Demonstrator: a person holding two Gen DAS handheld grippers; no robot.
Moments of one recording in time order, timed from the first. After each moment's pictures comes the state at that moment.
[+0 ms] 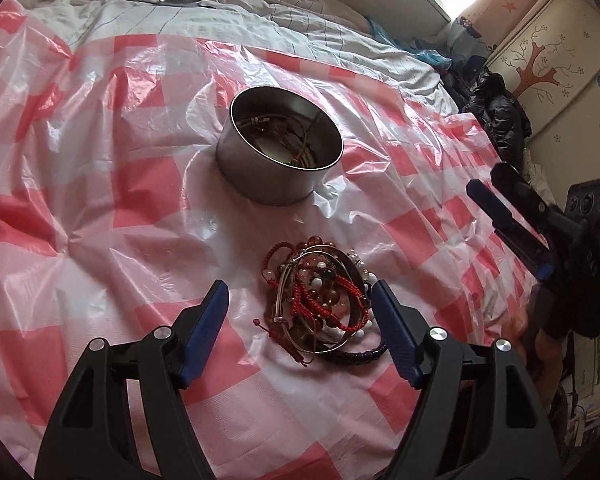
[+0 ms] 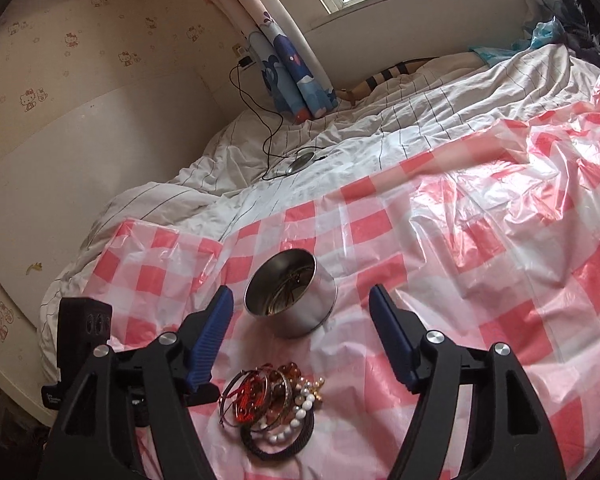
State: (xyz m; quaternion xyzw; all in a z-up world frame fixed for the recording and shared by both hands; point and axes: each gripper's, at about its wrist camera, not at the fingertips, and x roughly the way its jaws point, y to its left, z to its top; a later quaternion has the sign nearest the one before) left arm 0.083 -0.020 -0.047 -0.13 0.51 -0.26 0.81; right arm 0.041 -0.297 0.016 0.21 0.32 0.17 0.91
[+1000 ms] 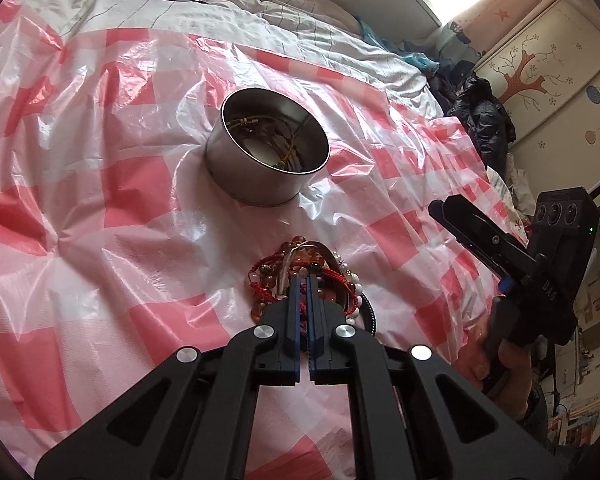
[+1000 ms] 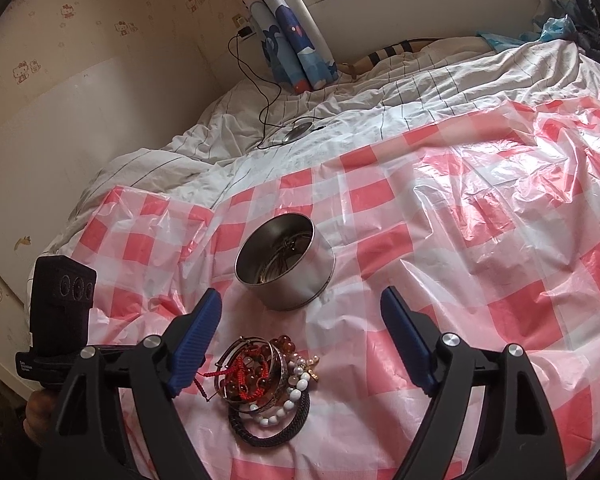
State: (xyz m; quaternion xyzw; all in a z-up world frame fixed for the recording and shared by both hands) left arm 0.087 -0.012 -0.039 -0.16 0.50 -0.29 0.80; right arm 0.051 -0.282 0.001 0.18 0.36 0.17 0.90
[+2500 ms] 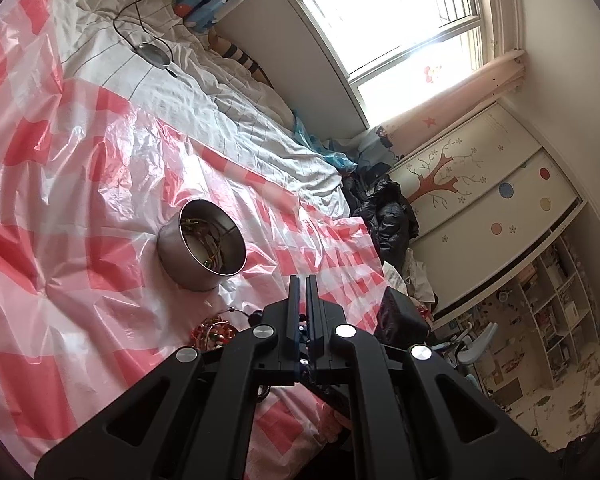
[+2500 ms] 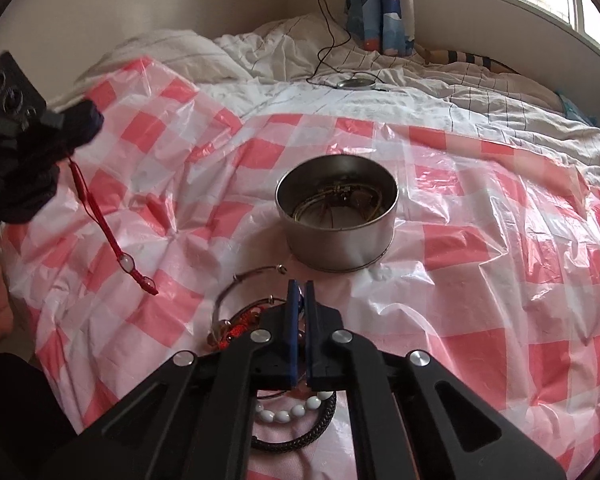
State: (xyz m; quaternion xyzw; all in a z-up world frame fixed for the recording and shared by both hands) left arm 0.074 0.062 0.007 -0.35 0.35 -0.37 0.78; right arm 0.055 -0.199 -0.020 -0.01 0.39 0.22 0.89
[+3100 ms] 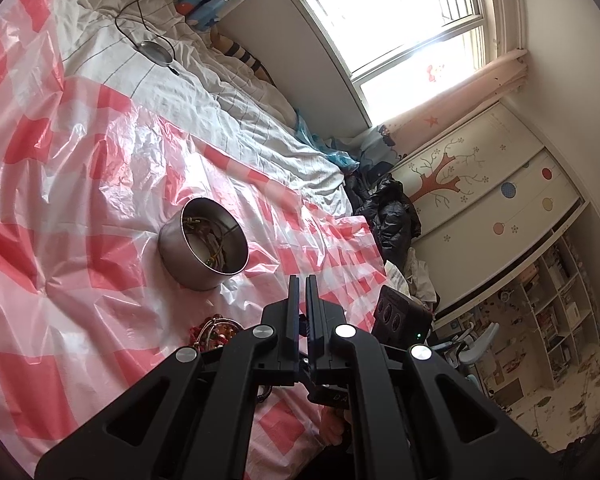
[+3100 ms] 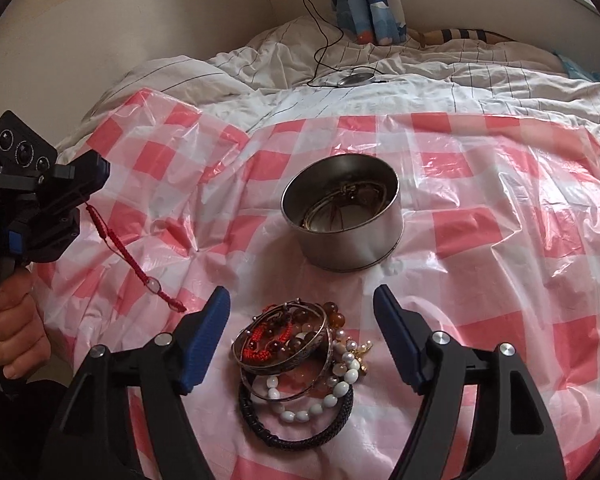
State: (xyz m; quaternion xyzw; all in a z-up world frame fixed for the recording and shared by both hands) left arm 0.075 0.059 0.005 -0.35 0.36 -0.37 0.78; right arm 0.064 -0.208 -0.033 0.06 0.43 0.25 0.86
